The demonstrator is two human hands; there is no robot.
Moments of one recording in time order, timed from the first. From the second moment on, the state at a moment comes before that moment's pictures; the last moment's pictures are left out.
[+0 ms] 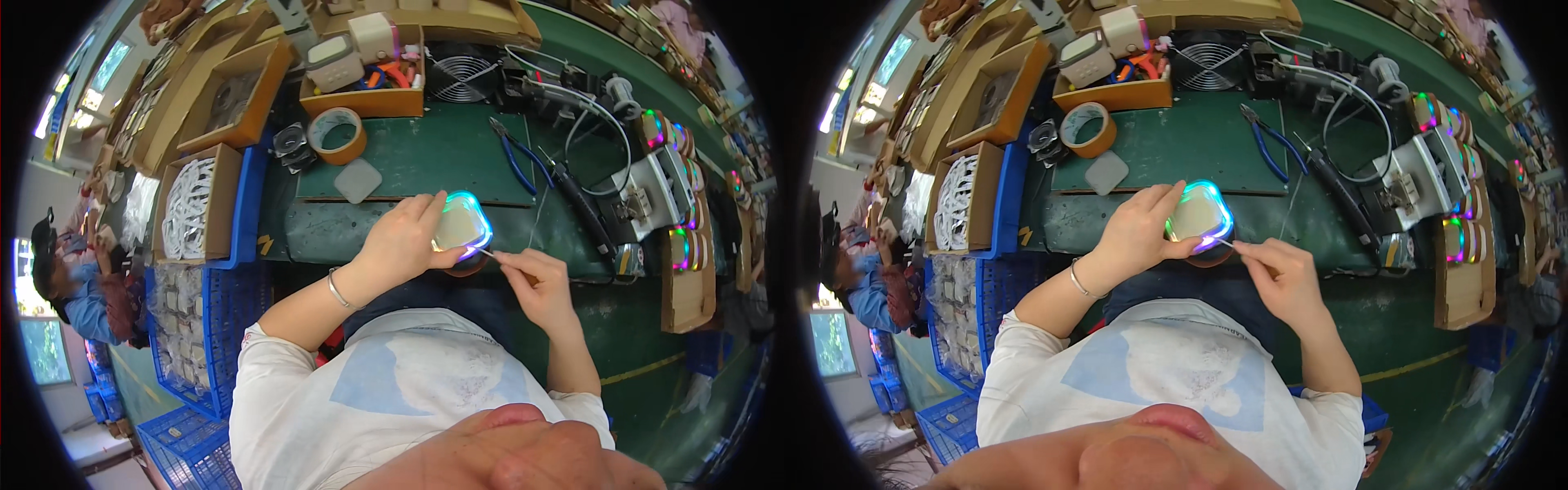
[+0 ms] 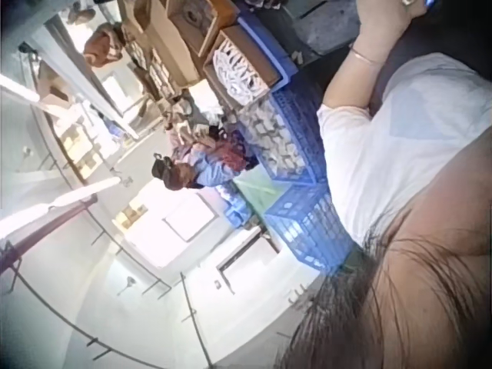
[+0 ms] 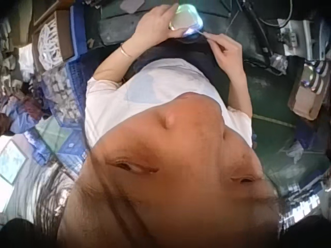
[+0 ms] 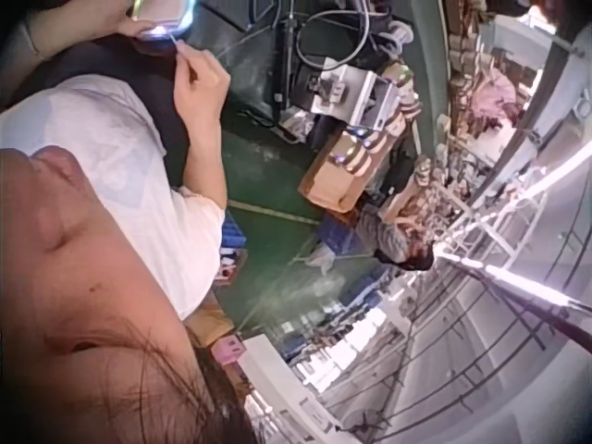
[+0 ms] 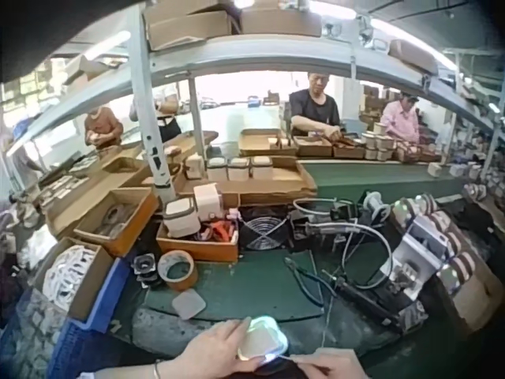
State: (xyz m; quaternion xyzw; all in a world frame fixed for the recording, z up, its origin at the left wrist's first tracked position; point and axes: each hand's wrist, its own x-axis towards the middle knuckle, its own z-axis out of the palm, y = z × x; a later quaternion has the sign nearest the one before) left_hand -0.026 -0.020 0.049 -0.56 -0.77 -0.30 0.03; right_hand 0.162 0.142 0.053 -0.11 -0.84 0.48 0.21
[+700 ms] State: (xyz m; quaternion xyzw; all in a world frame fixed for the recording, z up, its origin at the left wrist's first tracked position) left_hand -0.049 -0.012 0.052 -0.72 -0.61 -0.33 0.00; right_hand 0.062 0.203 0.040 0.04 -0.89 0.40 0.20
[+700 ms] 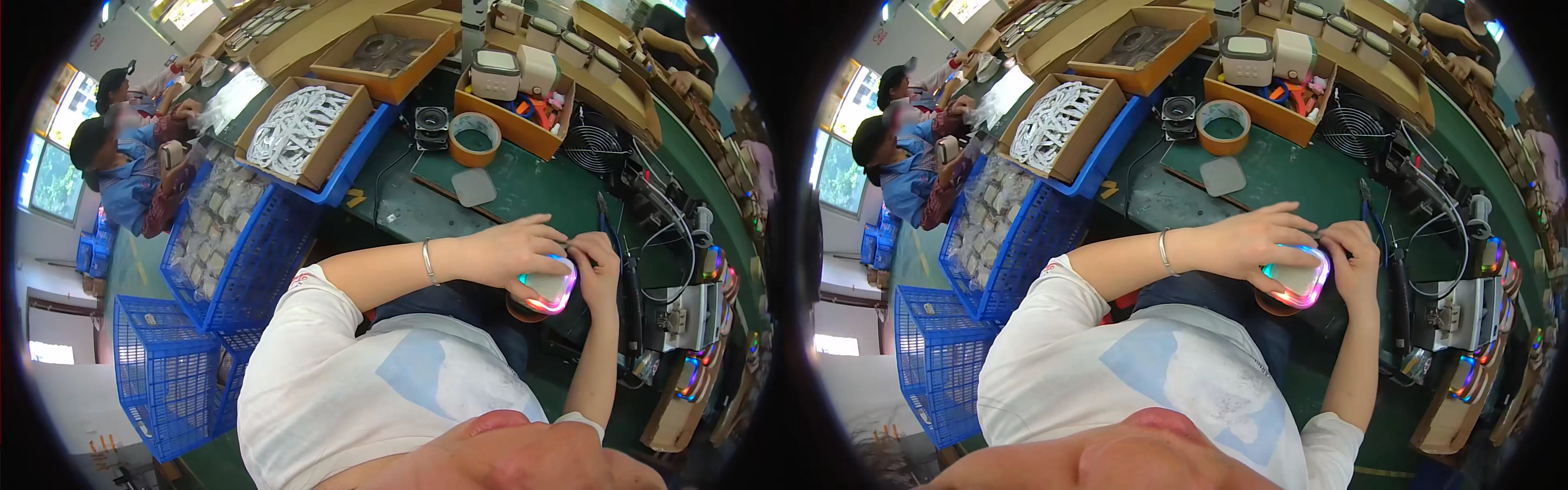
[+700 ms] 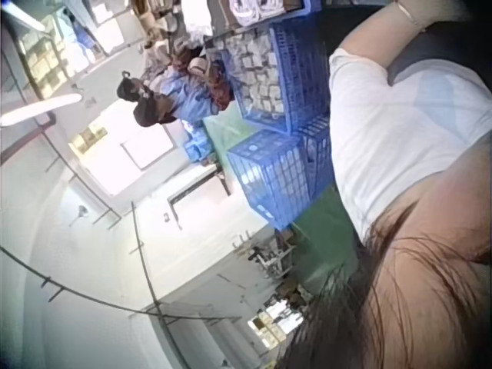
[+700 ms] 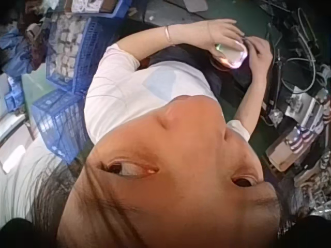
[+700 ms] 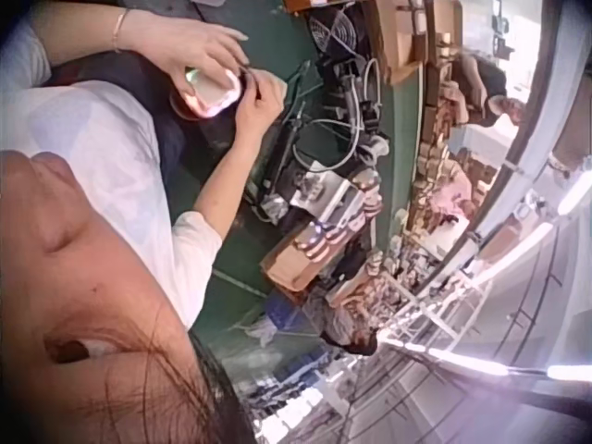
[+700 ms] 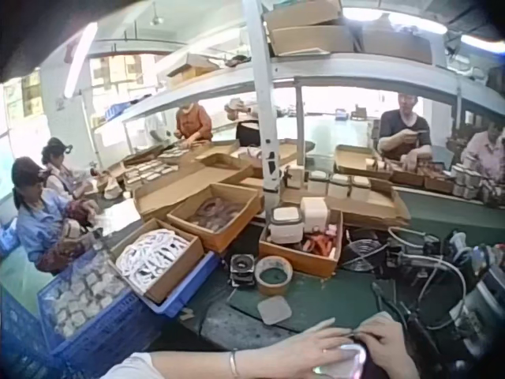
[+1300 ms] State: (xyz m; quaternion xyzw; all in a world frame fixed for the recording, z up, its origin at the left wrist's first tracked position) left_hand -0.029 -0.006 0.030 -0.56 -0.63 -0.52 -0.13; right_hand 0.263 0.274 -0.033 -0.14 -0.01 0.96 0.25
